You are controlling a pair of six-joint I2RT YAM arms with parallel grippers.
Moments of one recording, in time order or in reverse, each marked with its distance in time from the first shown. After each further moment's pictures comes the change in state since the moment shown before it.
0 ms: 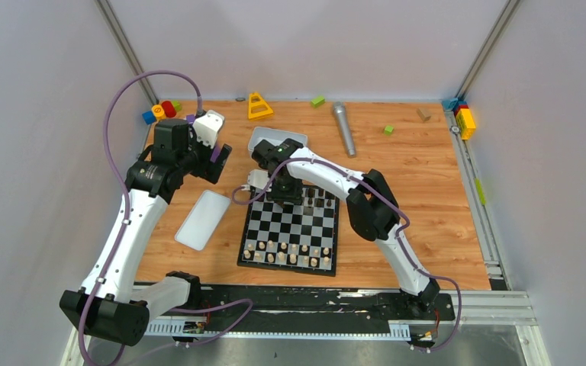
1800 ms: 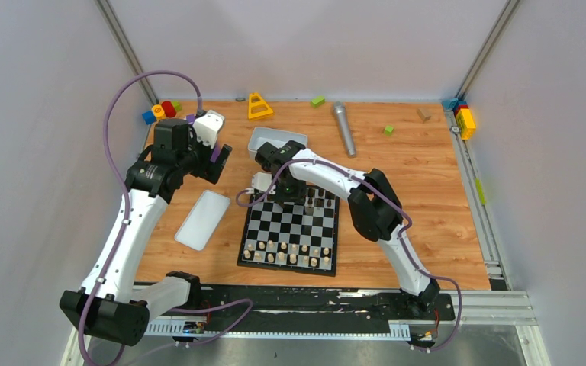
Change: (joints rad) left arm 0.000 0.000 0.001 -0.005 0.003 0.000; right arm -0.007 -0.029 -0.062 0.009 0.013 -0.019
